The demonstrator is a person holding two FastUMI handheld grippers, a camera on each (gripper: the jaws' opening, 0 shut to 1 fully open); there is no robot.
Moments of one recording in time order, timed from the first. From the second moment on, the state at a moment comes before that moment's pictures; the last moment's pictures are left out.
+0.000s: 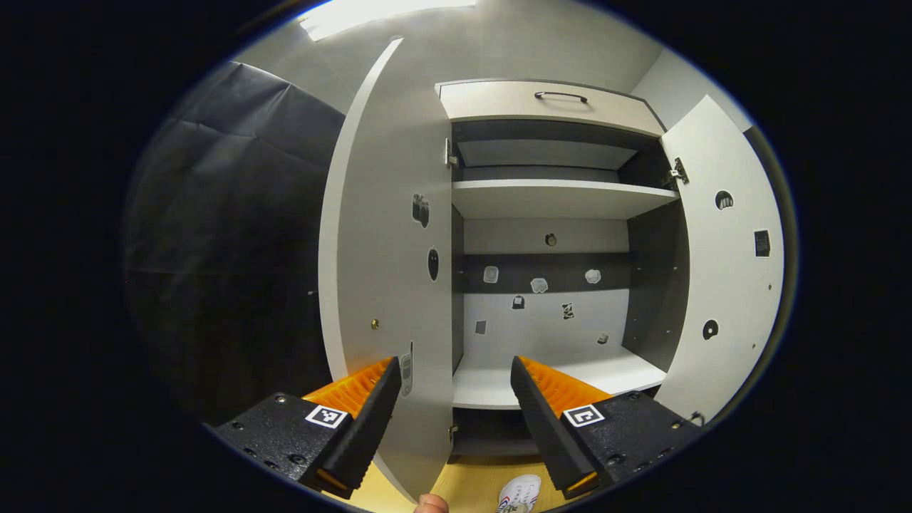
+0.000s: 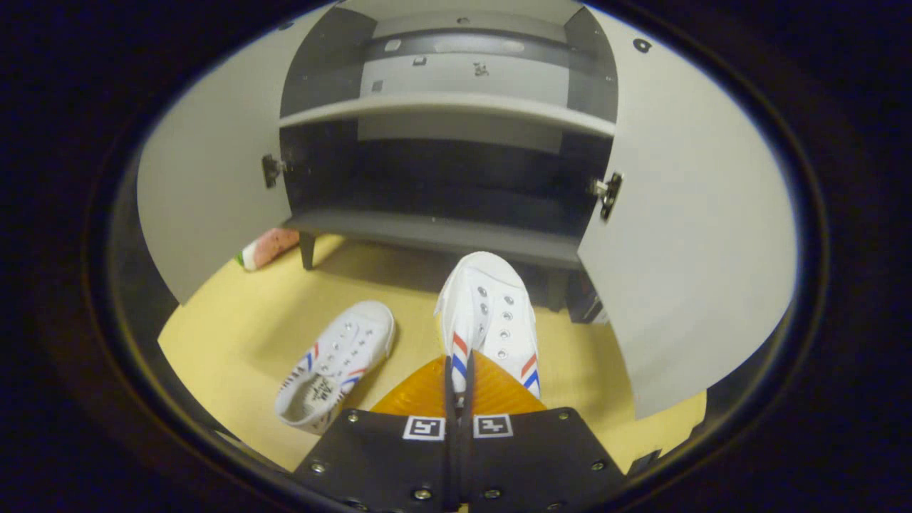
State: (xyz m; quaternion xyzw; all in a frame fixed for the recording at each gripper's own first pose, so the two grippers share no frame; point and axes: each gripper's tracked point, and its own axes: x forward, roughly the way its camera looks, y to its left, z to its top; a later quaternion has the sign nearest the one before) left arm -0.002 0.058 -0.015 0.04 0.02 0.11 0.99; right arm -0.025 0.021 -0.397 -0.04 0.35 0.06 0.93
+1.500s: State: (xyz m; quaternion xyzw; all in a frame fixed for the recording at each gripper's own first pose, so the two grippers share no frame) left arm 0.000 0.062 -0.015 0.03 0.01 0.14 0.99; right arm 0.278 0.058 -0.219 -0.03 0.17 0.04 0.98
